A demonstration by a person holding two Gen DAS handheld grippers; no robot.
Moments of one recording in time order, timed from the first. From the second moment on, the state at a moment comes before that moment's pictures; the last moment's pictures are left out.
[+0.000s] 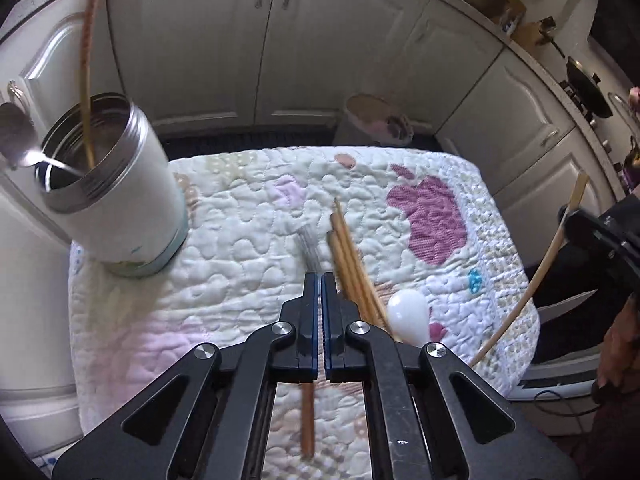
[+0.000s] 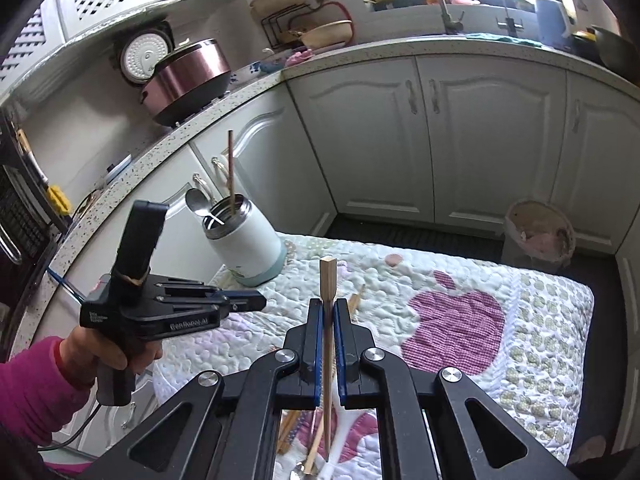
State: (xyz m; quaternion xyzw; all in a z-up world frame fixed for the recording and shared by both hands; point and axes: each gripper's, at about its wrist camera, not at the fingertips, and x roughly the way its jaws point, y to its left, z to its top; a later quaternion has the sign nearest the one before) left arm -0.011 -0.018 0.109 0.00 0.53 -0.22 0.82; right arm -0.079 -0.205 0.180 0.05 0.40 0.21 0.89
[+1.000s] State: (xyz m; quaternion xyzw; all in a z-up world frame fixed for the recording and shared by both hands) left arm 0.008 -0.013 0.098 -0.10 0.55 -0.17 0.81; right arm -0.079 -0.209 0.181 0.05 0.40 0.22 0.89
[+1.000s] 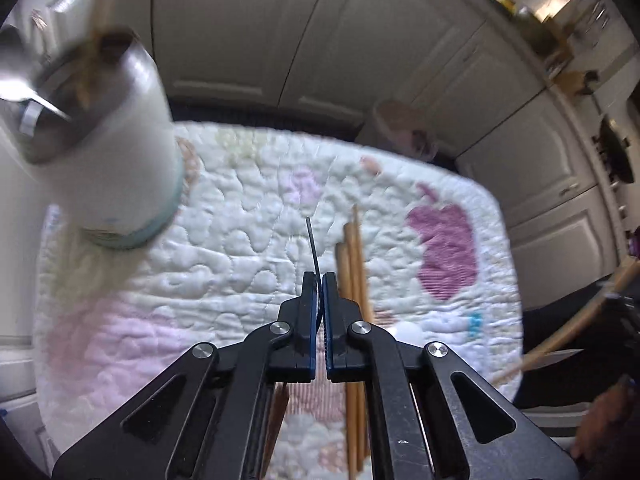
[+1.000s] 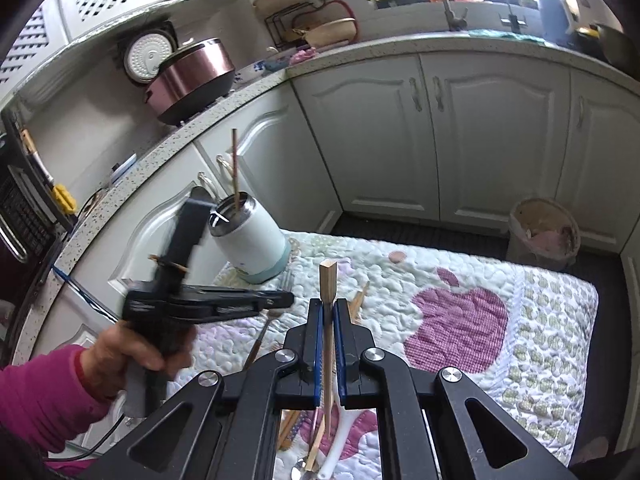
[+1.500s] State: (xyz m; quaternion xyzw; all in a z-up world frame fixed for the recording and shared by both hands) left arm -0.014 0.034 0.238 -0.14 0.45 -0.19 0.86; right arm -0.053 -0.143 0.242 0.01 0.34 0.26 0.90
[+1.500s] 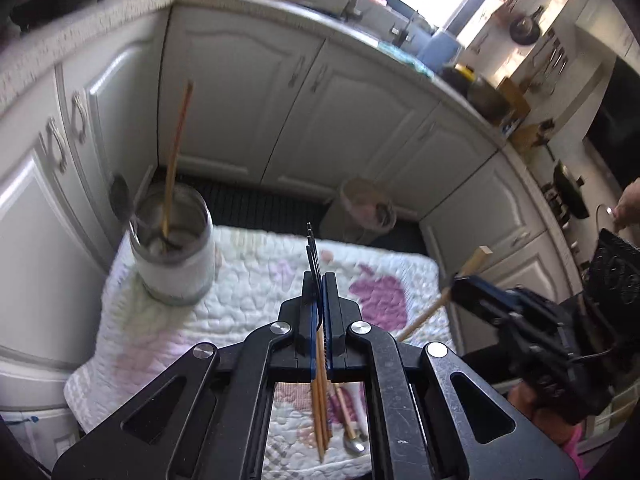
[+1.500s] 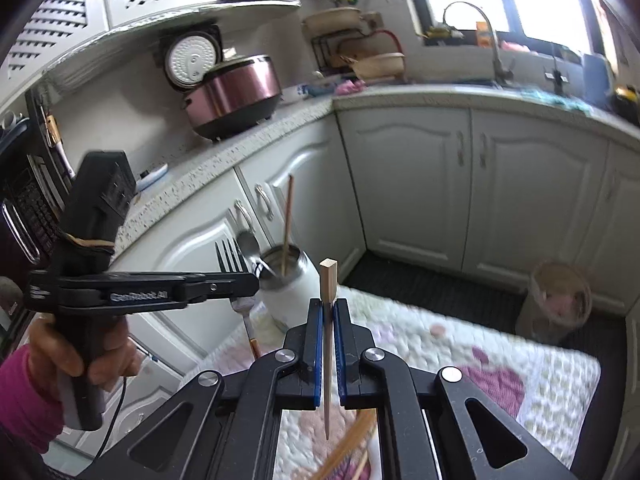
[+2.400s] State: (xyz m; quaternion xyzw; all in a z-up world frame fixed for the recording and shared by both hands) left arm 0.080 0.138 0.241 -0.20 0.38 -0.07 0.90; right arm 0.094 0.002 0.237 0.00 0.32 0.27 0.91
